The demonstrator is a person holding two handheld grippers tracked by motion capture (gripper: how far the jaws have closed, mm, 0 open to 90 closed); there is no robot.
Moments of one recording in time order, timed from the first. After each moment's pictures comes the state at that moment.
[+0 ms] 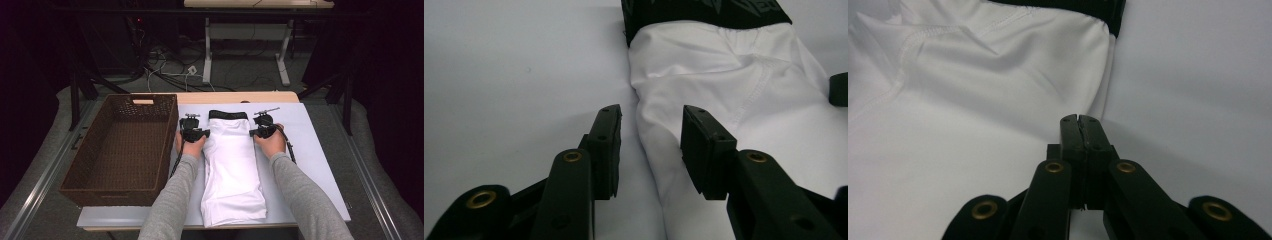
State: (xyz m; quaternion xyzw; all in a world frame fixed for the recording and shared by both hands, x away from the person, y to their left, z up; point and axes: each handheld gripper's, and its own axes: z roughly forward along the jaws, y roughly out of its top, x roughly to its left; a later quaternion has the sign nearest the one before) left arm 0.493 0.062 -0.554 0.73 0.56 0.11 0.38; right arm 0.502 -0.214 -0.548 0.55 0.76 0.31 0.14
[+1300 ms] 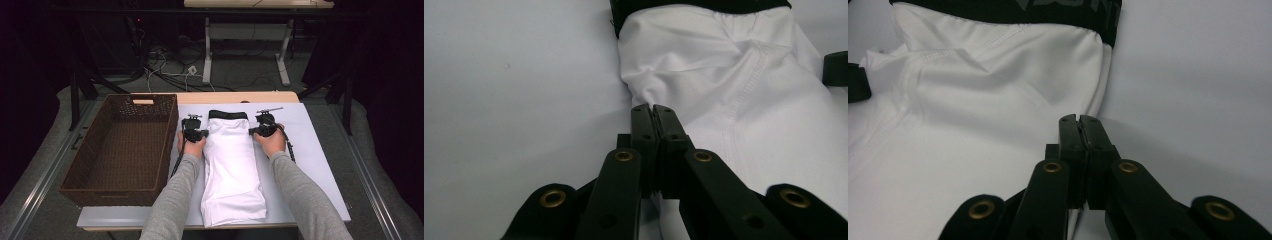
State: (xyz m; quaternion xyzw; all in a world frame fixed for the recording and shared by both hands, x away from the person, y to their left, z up) left arm 0.497 0.059 -0.558 0.74 0.54 0.10 0.39; right arm 0.509 -0.219 -0.552 0.57 0.73 0.35 0.12
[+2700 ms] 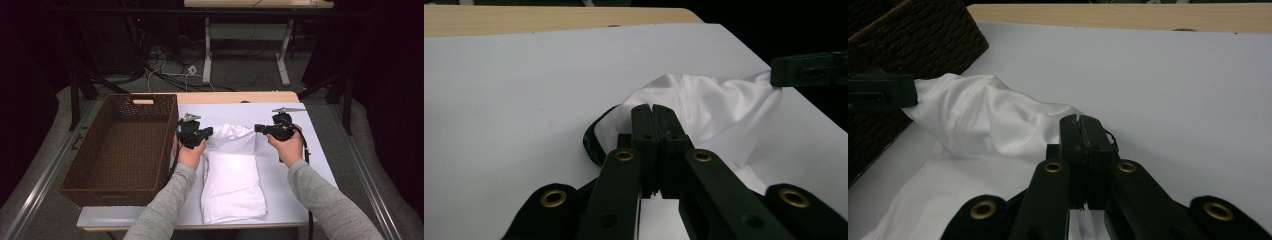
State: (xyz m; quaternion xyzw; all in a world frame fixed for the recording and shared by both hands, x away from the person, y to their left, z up) left arm 0.425 0.061 -0.495 0.73 0.48 0.10 0.48; right arm 0.447 -0.246 -0.491 0.50 0.73 0.46 0.12
